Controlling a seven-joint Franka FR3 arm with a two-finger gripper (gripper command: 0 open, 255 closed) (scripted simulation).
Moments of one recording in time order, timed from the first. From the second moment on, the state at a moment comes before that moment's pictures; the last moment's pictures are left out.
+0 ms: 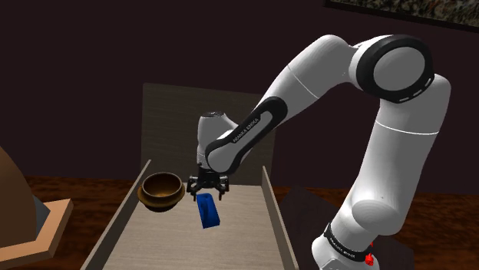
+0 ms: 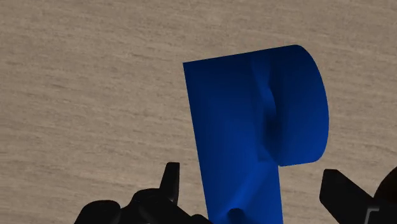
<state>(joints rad) -0.02 0.18 0.35 -2.41 0.08 2.53 1.03</state>
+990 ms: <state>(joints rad) 0.00 0.26 0.34 -2.42 0.05 2.62 1.06</state>
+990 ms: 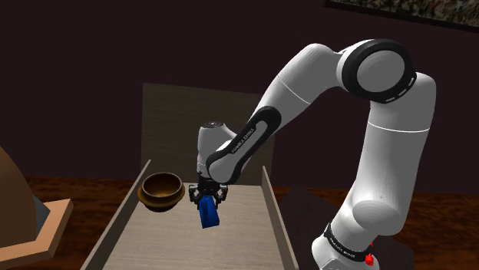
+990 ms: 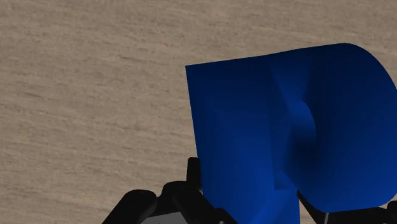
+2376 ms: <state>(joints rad) -0.02 0.10 0.37 -2.41 0.12 2.46 1.02</state>
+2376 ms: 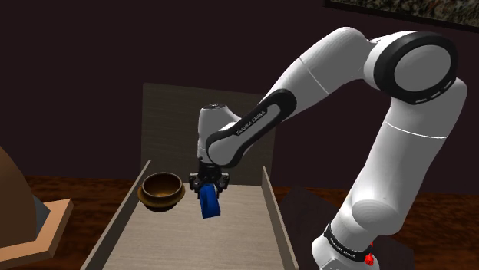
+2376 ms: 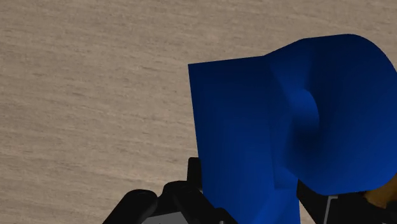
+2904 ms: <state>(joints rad) -0.02 0.01 0.37 -2.39 0.15 2.34 1.01</state>
